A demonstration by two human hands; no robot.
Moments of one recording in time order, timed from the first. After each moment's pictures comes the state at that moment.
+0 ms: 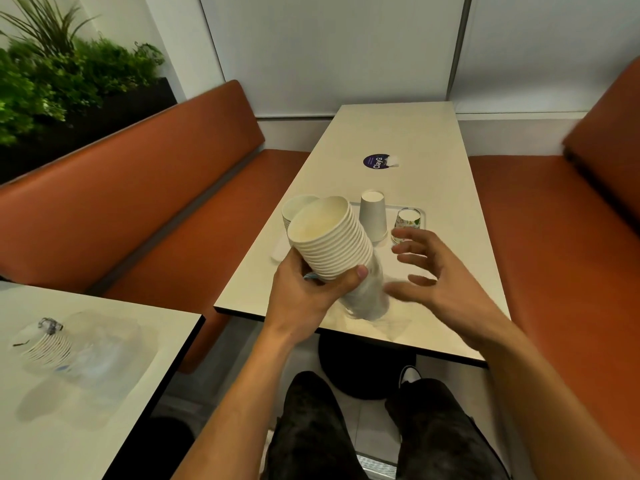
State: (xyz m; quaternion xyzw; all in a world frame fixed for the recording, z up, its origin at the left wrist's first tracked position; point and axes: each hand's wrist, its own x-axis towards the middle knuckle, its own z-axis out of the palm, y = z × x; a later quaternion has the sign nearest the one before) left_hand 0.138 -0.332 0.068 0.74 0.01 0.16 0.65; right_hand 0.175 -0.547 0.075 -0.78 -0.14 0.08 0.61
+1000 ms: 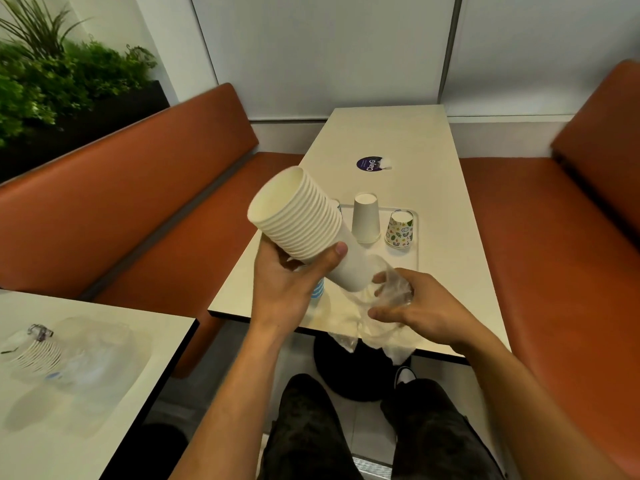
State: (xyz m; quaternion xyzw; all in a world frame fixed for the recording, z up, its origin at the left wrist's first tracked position) left_hand 0.142 -0.331 0.087 0.69 0.02 0.23 0.69; right_hand 0.184 -0.545 0.044 -0.84 -0.12 0.15 0.51
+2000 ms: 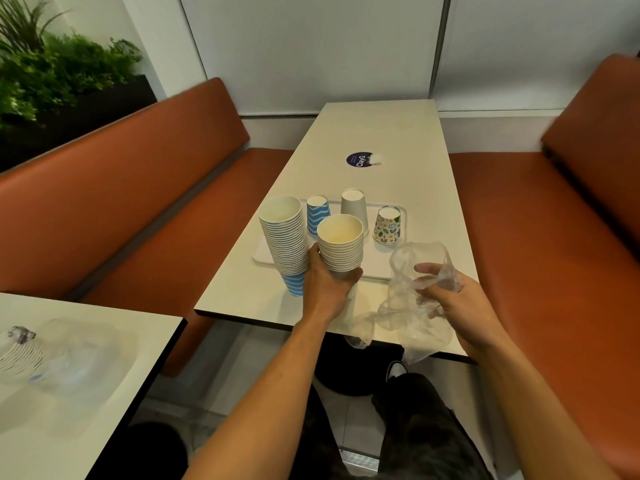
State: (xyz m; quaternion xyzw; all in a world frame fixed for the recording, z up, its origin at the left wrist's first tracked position) left_hand 0.227 -0.380 -0.025 0.82 0.12 0.13 0.54; right_hand 0.197 -0.604 0.005 -0.72 0.02 0.06 0.70
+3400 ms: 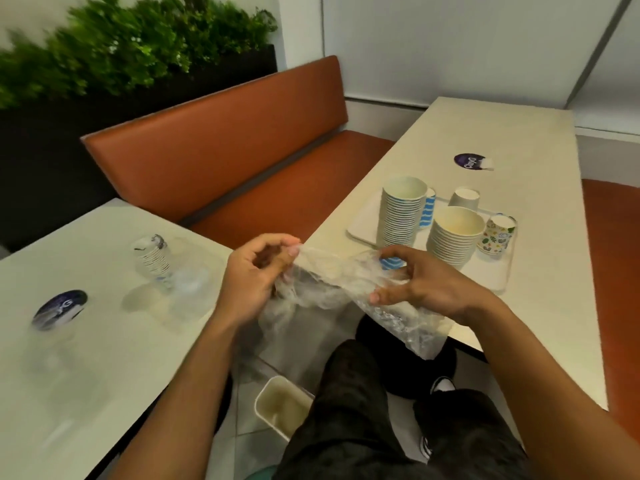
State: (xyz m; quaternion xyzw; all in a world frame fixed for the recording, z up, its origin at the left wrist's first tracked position) left_hand 0.035 -0.188 0.060 0.76 0.14 0.26 0.58; right_hand 0.167 -0.435 0.080 -0.79 -0.27 0.30 0.47
